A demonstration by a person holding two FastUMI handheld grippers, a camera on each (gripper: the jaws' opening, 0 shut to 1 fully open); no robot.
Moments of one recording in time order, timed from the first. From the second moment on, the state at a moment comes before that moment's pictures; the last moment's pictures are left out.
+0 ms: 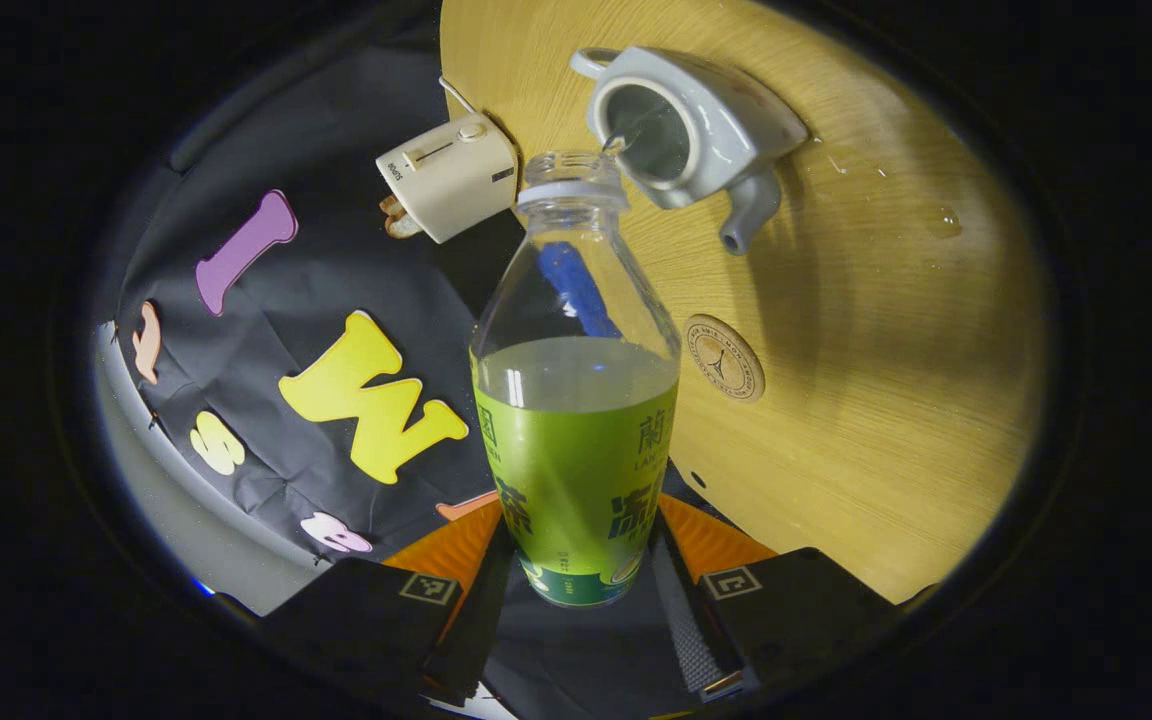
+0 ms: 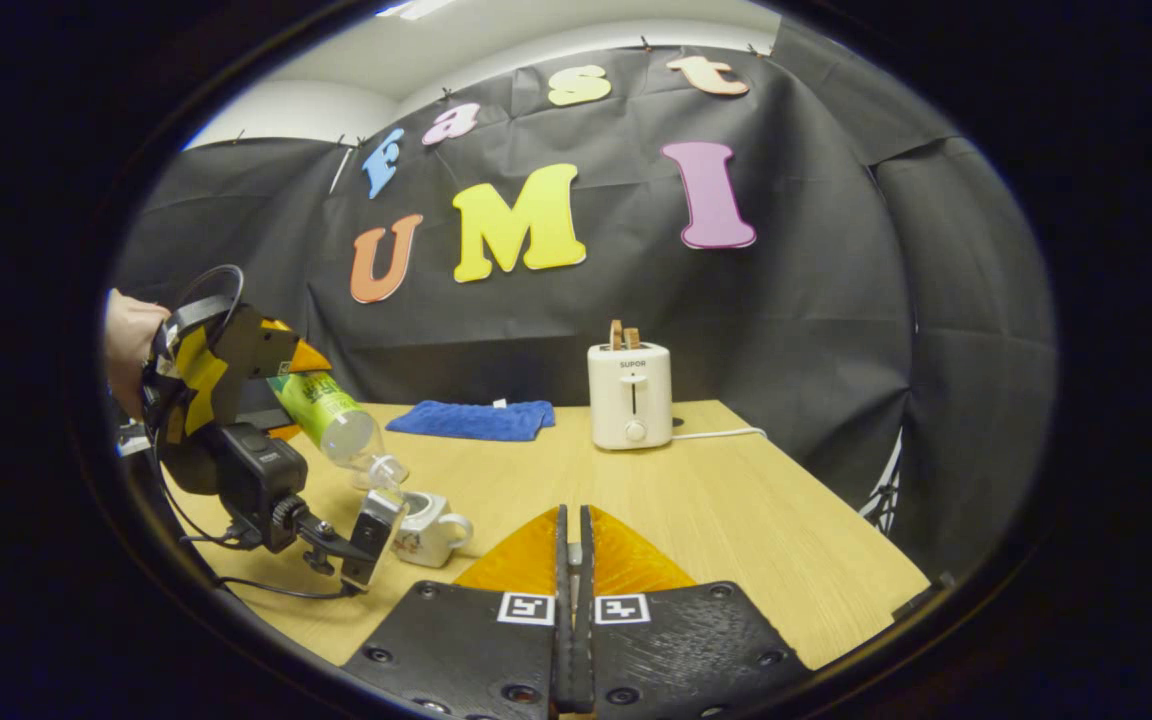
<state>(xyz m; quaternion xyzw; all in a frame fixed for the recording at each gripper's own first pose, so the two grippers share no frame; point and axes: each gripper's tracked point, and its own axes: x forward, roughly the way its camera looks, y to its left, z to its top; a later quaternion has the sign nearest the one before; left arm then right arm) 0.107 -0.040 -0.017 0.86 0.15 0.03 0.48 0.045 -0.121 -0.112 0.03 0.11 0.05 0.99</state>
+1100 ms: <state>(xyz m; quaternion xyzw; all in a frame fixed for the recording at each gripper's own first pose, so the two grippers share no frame) 0.107 -0.049 0.003 0.89 0.13 0.04 0.44 0.042 -0.122 -0.106 0.03 0.10 0.05 0.99</state>
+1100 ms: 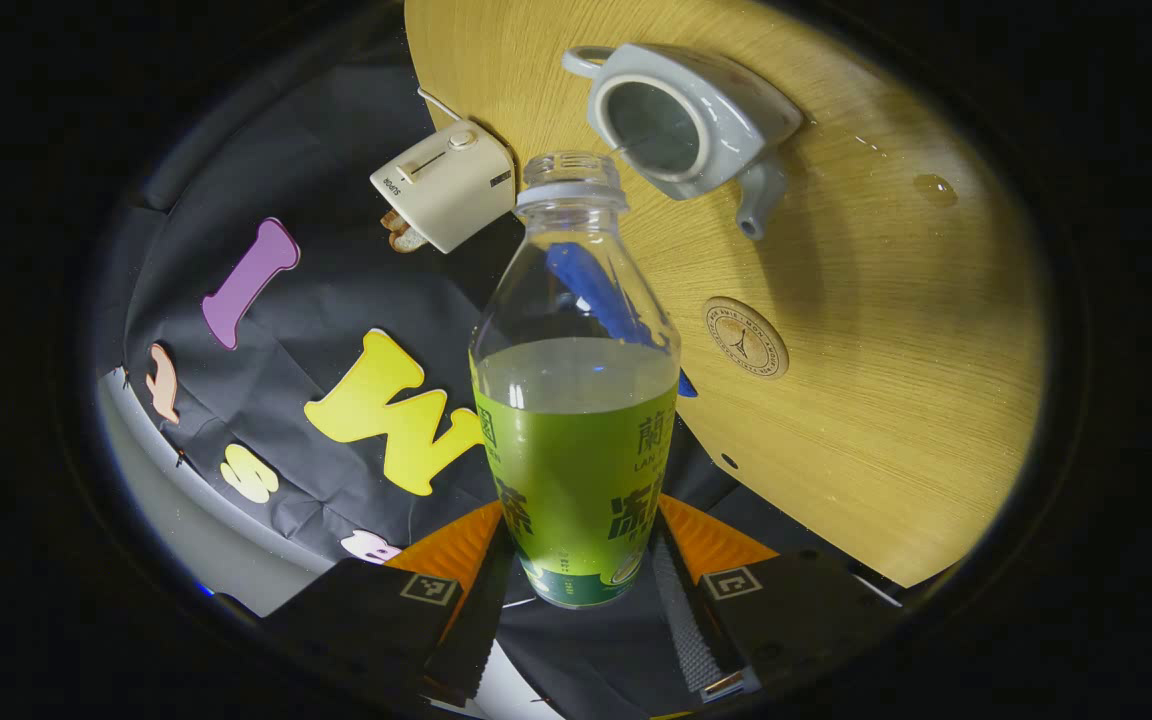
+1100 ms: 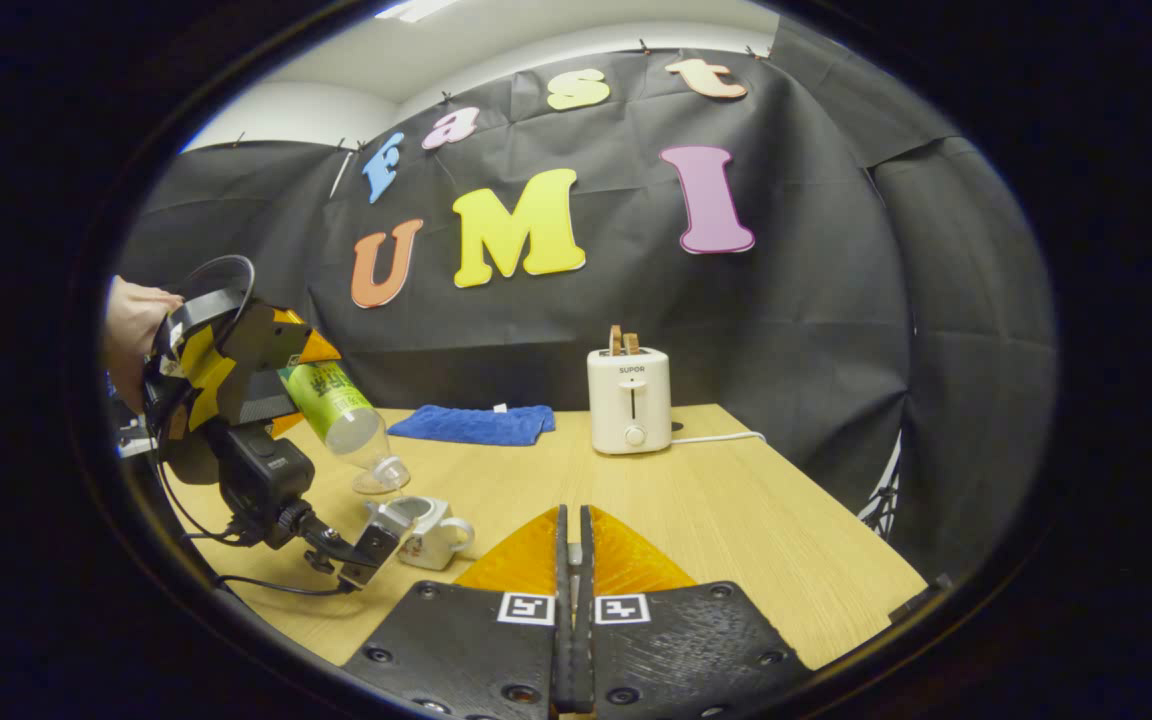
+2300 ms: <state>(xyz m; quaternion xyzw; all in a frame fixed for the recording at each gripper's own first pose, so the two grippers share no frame) 0.066 0.000 -0.100 0.25 0.18 -0.04 0.95 0.037 -0.082 -0.074 0.04 0.09 0.05 0.99</state>
